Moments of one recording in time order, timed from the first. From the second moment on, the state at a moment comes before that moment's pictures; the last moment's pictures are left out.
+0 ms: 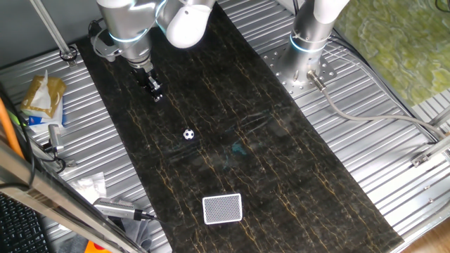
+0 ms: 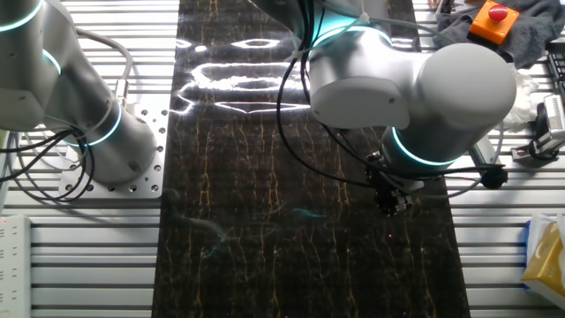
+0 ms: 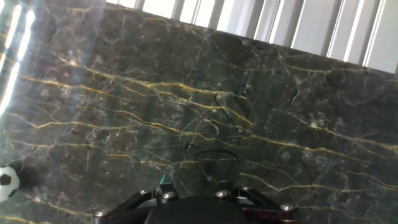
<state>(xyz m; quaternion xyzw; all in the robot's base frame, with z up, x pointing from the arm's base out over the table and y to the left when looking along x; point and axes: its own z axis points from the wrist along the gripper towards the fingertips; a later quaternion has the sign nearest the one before) 0.549 -0.114 0.038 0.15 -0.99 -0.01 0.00</state>
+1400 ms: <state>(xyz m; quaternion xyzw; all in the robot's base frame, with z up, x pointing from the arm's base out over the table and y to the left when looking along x) 0.548 -0.116 0.041 0.15 -0.99 0.00 0.01</state>
